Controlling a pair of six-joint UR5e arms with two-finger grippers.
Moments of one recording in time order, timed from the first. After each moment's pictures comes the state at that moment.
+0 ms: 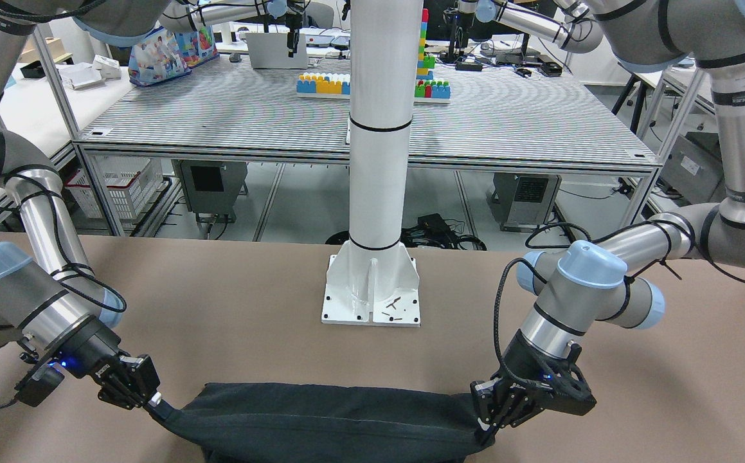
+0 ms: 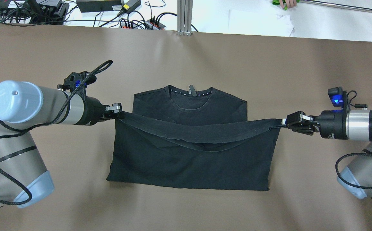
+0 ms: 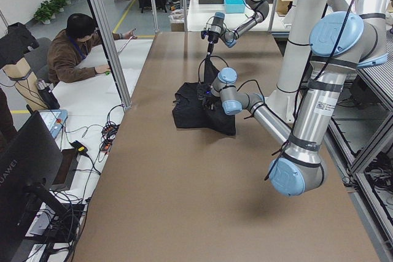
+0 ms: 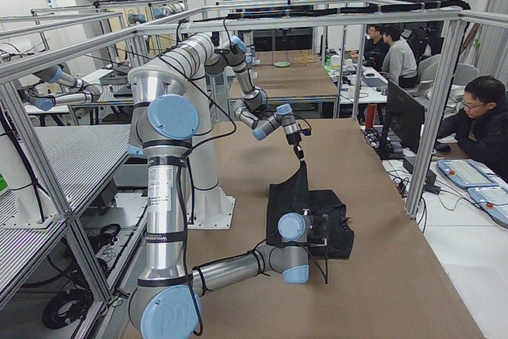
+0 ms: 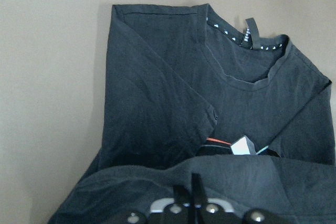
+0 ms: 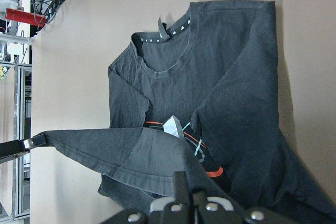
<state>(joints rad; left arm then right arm) -0.71 -1.94 -1.93 -2.05 -1.86 -1.45 0.91 -1.47 1.70 -0.20 2.16 1.63</state>
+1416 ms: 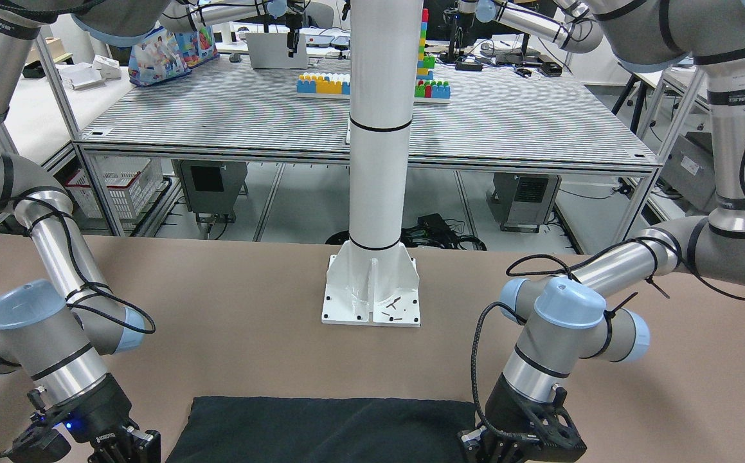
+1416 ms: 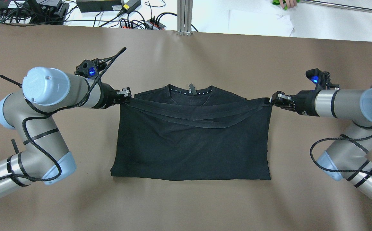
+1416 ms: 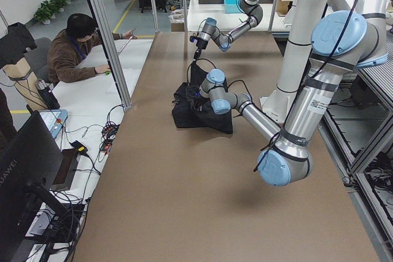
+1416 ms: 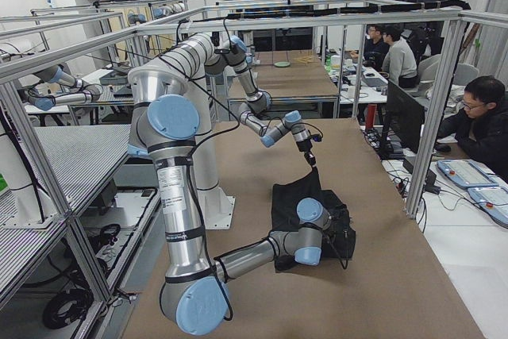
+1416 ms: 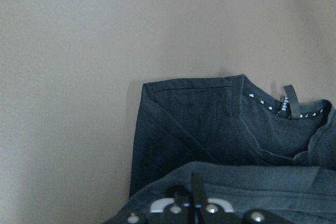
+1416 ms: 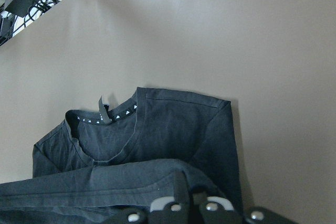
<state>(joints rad) -0.73 -2.07 -1.76 -2.05 -1.80 -1.45 0.91 -1.31 1.63 -0.54 2.01 1.46</state>
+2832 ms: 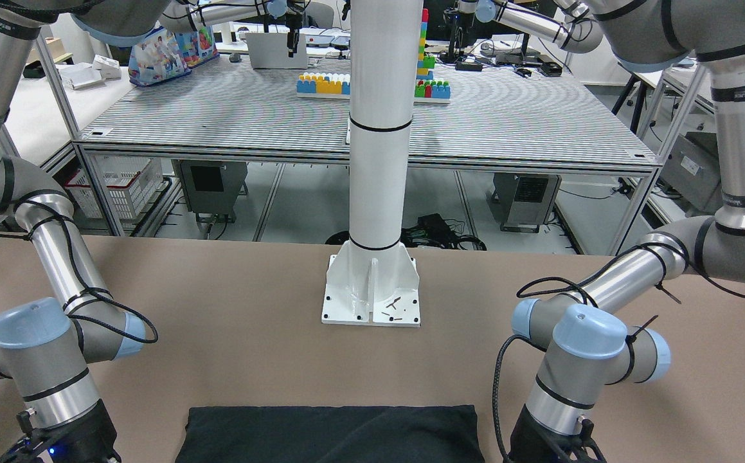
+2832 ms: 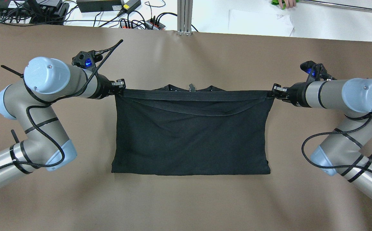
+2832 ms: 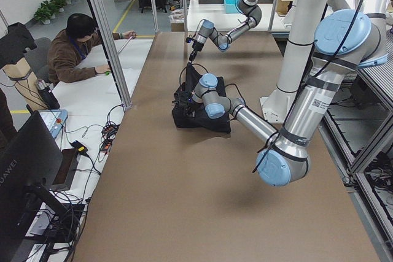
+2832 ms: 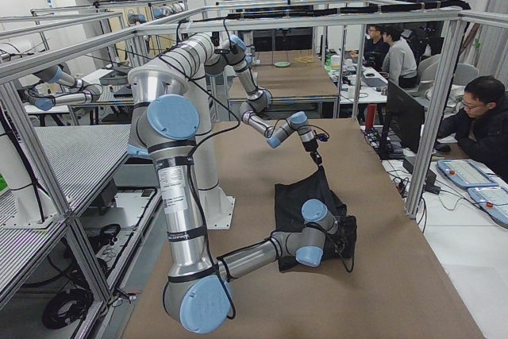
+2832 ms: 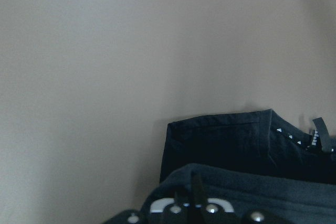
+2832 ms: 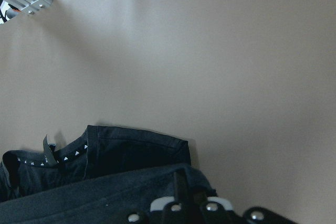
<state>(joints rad) -0.78 -2.07 -1.68 -2.05 -1.80 -1.41 0.91 -1.29 1.60 -0.67 1.91 1.40</state>
